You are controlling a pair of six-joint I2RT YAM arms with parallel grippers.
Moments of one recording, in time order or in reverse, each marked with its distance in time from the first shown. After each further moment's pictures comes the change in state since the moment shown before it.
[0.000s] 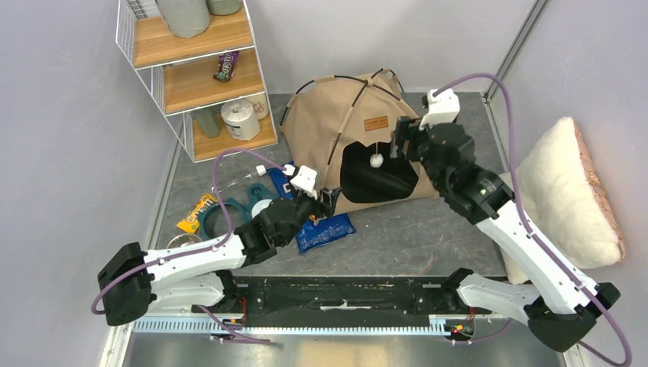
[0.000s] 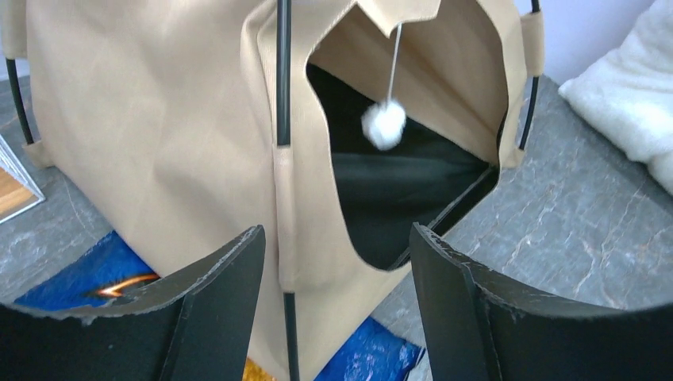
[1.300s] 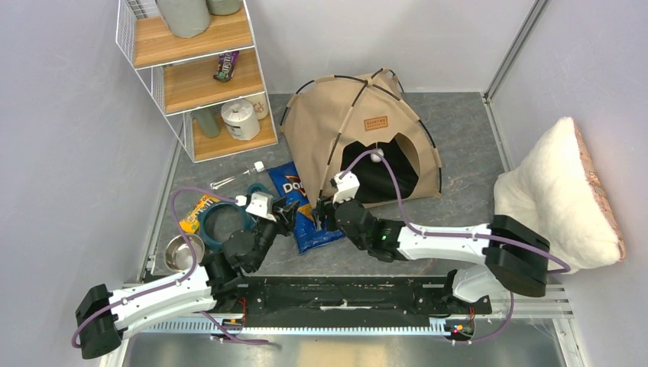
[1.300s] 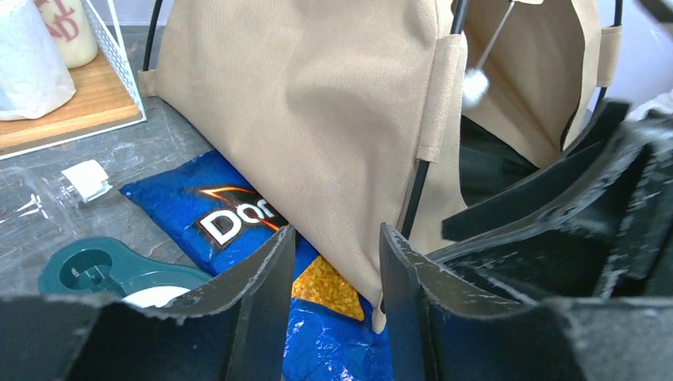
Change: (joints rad) left arm -0.001 -0.493 -0.355 -0.034 -0.163 -0.049; right arm 0.489 0.396 -0.506 0.758 0.017 0.314
